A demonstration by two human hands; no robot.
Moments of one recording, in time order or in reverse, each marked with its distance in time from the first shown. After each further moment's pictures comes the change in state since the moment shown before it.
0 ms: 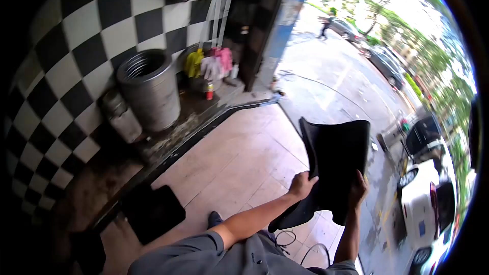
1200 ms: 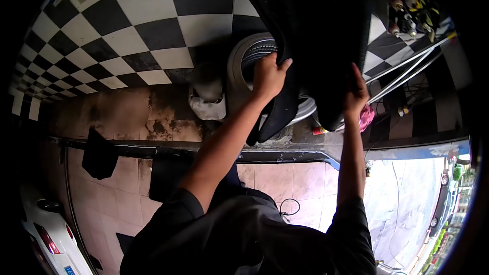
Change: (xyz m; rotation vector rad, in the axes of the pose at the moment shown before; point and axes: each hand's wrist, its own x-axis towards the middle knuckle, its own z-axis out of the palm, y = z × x) left_hand 0.365 -0.066 -0.901 0.479 1.205 0.090; right_hand 0.287 -0.768 0.789 1.027 -0.439 -0.703
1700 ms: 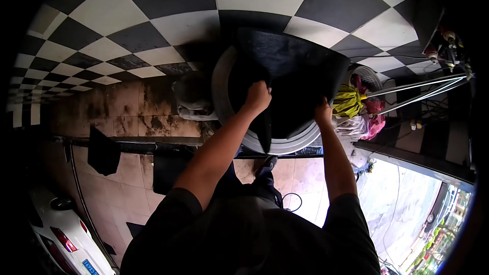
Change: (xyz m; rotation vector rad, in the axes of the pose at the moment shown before) left_hand 0.059 -0.182 0.088 0.485 -0.473 -0.465; right_hand -0.066 0.255 0.126 -0.522 -0.693 0.659
